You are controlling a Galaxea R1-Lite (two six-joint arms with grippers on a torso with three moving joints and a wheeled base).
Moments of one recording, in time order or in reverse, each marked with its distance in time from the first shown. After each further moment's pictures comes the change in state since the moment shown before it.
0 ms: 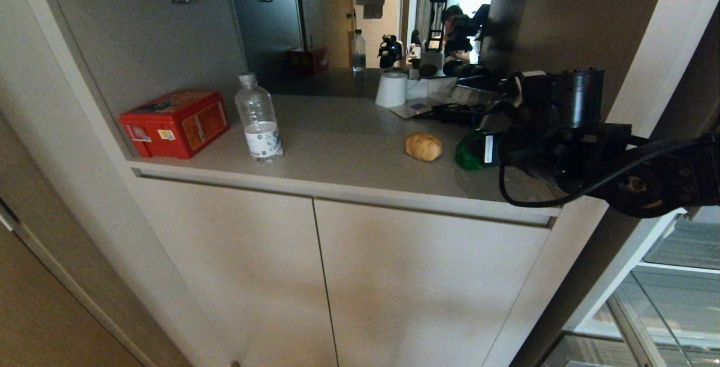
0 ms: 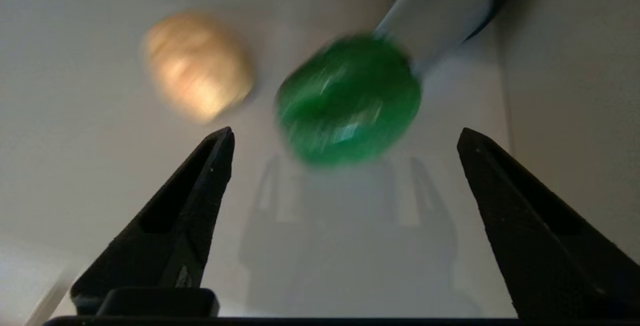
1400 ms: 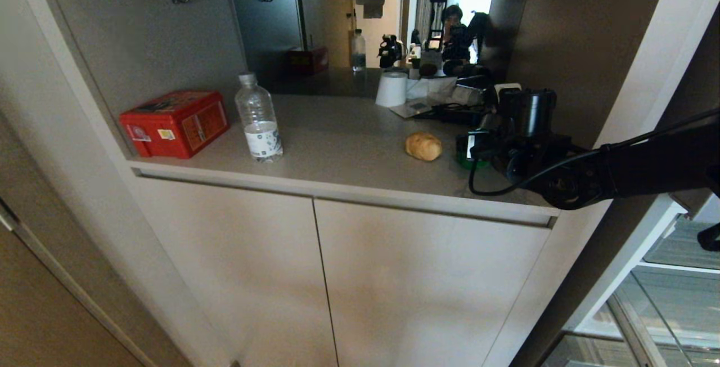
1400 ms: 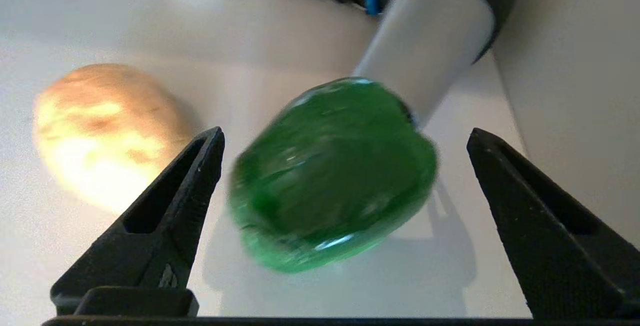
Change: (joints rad) left arm 0.000 0.000 0.000 0.000 0.000 0.000; right arm -0.043 0.222 -0.155 -0.138 -0.049 -0.013
